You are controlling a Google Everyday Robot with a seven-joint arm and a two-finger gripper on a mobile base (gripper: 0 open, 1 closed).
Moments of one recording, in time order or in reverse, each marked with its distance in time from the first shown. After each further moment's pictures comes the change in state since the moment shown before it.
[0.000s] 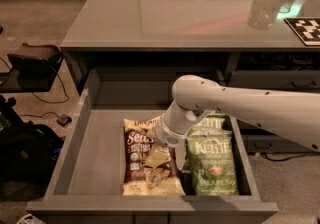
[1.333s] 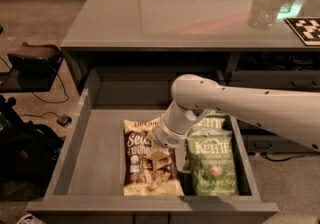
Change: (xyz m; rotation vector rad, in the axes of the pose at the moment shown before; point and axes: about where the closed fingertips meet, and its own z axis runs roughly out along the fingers) arm -0.004 0.001 -0.008 0.000 0.000 0.000
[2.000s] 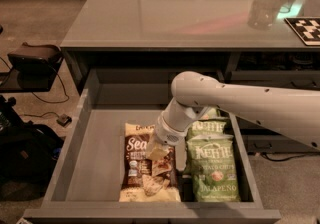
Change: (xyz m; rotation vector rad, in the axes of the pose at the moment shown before) arm -0.002 -0.002 -0.005 0.000 0.000 0.000
